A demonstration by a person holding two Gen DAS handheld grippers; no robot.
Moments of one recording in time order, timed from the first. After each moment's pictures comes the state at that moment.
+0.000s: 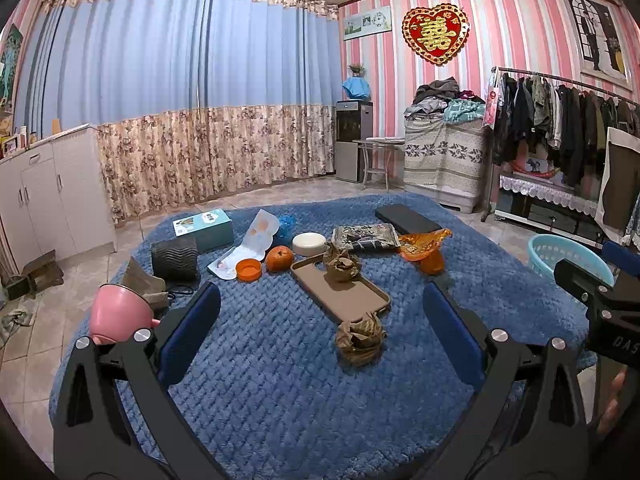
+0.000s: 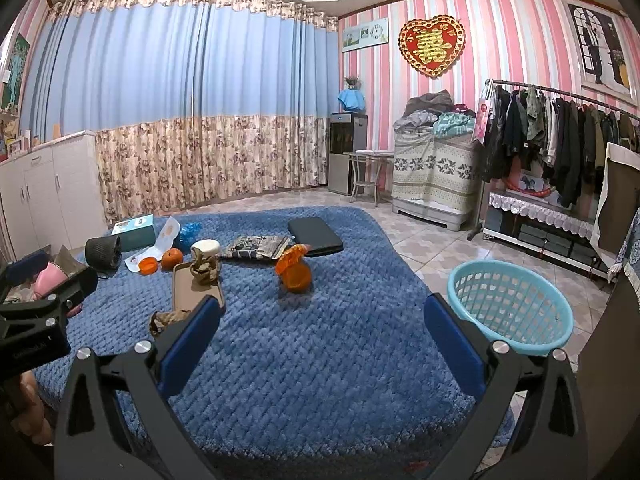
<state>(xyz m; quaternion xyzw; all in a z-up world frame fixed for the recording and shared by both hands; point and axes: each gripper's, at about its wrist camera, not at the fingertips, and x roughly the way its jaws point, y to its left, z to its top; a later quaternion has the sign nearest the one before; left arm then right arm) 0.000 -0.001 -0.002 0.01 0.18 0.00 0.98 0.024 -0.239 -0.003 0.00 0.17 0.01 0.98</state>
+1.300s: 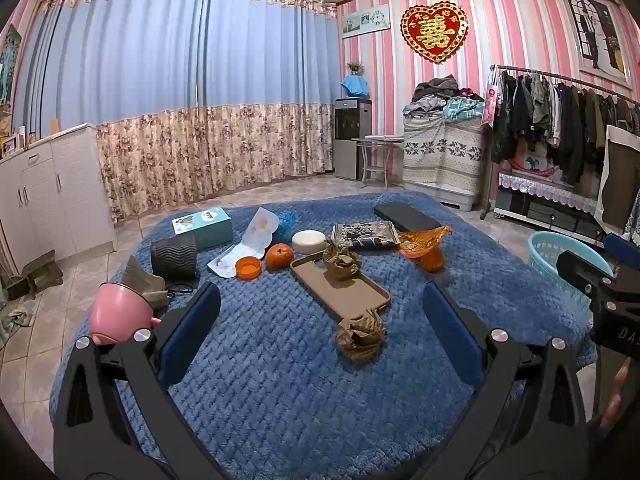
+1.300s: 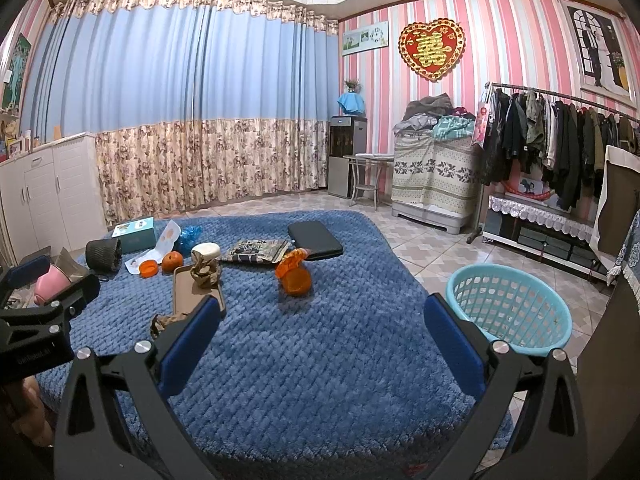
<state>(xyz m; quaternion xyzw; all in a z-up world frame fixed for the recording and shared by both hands) 0.000 0.002 -0.004 0.01 0.18 0.00 0.98 0.022 -0.239 -0.002 0.00 0.17 0.00 0.99</state>
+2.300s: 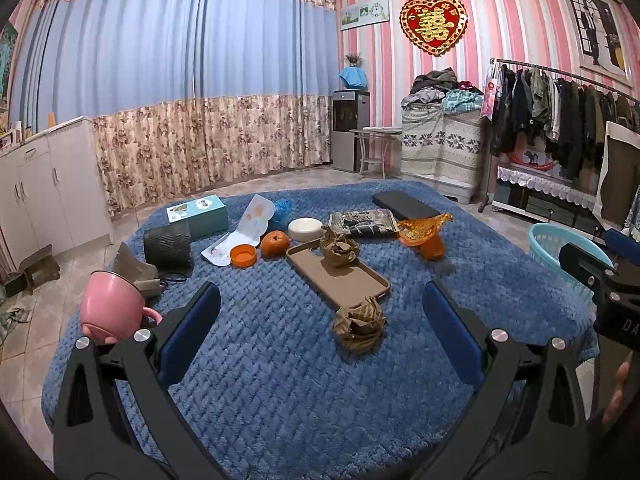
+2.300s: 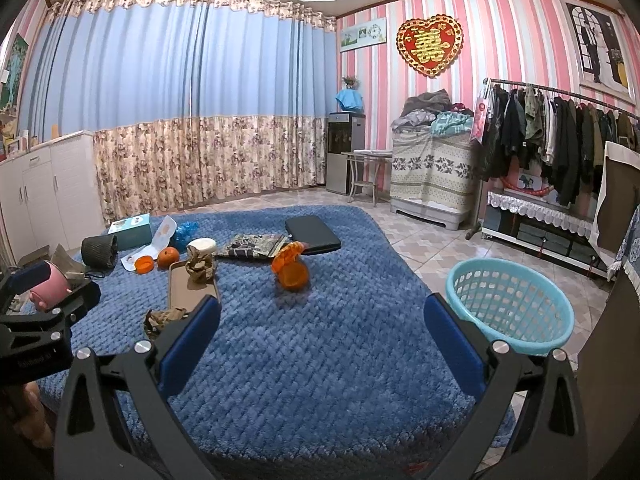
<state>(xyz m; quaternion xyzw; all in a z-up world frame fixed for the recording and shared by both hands) 0.000 0.007 -0.038 0.01 0.19 0.00 0.98 0.022 -0.246 0.001 0.00 0.17 0.00 0.99</state>
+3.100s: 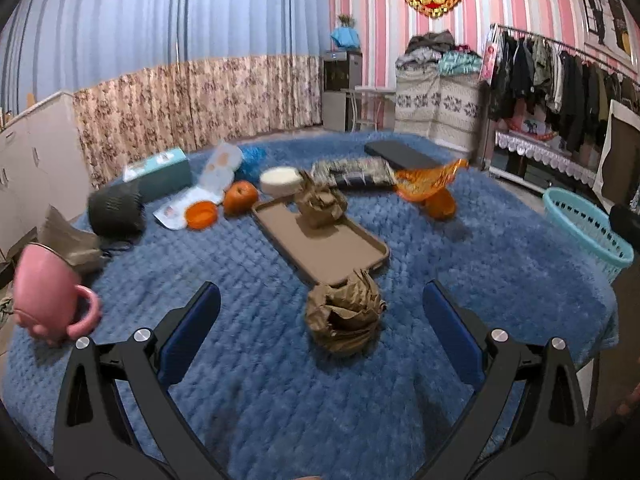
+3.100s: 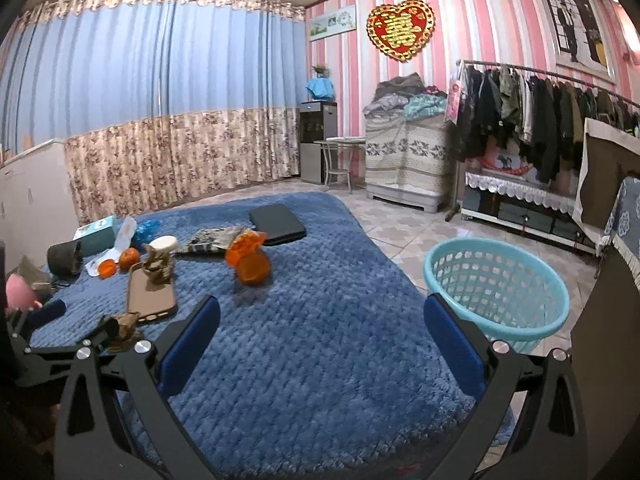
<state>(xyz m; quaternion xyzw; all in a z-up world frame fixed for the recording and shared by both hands) 0.082 -0.018 -0.080 0.01 0.28 -0.02 0.96 0.061 -0.271 -0.033 0.03 0.20 -0.05 0.98</state>
